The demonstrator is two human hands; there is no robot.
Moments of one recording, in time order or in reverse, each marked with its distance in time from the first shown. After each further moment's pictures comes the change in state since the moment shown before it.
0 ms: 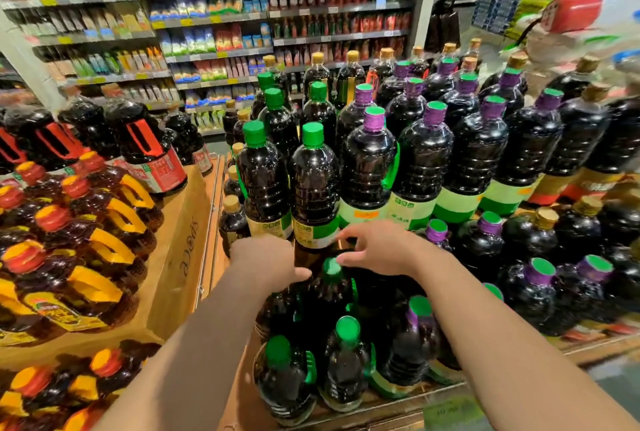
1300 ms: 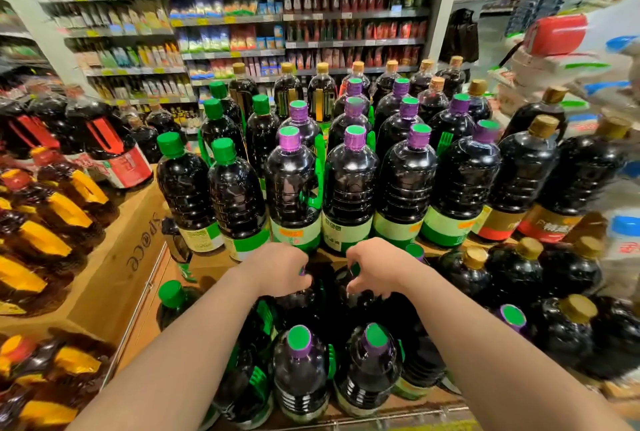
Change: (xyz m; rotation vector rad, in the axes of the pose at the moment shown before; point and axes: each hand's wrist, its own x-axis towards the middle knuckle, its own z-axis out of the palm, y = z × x) left_hand 0.062 0.145 -0.034 -0.185 0.105 0.252; right_hand -0.021 0.159 -0.037 -0.045 -0.153 0.030
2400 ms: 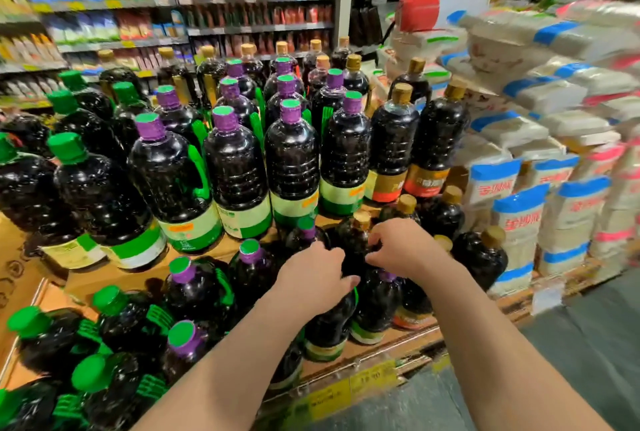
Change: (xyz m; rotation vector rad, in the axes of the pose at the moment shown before) left_hand 0.025 0.224 -0.015 -0.163 0.085 0.061; right_hand -0.127 0.140 0.002 -0.034 0.299 0.362
